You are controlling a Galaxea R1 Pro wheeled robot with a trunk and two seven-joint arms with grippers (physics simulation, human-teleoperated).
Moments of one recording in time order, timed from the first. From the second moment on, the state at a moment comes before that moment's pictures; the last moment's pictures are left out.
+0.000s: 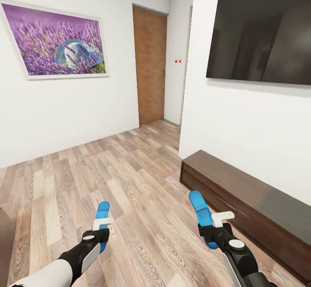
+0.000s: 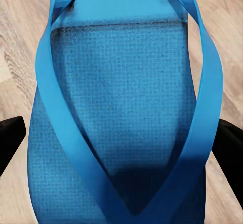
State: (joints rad) left arm -0.64 0.06 -0.47 -0.27 0.52 0.04 0.25; right arm -0.14 -0.06 0.13 -1.48 0.00 0.64 -0.09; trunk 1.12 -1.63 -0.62
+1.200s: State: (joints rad) left arm -0.64 0.06 -0.47 -0.27 0.52 0.04 0.24; right arm -0.14 -0.06 0.13 -1.46 0.00 0.64 -0.09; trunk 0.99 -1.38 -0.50
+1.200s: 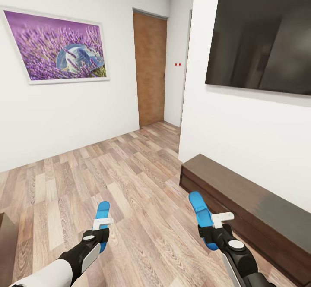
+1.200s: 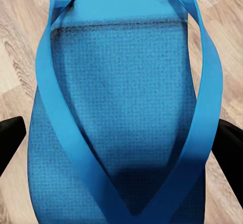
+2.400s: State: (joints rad) left arm -0.64 0.06 -0.47 -0.27 0.52 0.03 0.23; right arm -0.14 -0.06 0.14 -1.34 0.00 0.55 -0.09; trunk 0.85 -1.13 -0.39
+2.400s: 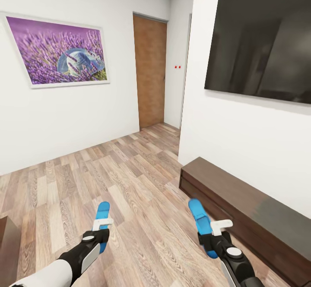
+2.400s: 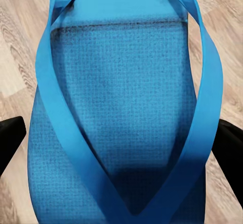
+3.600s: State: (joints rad) left arm -0.49 0.04 -0.48 -0.16 0.52 -0.19 0.23; right arm -0.13 -0.06 0.15 -1.14 0.01 0.36 -0.07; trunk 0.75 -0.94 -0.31
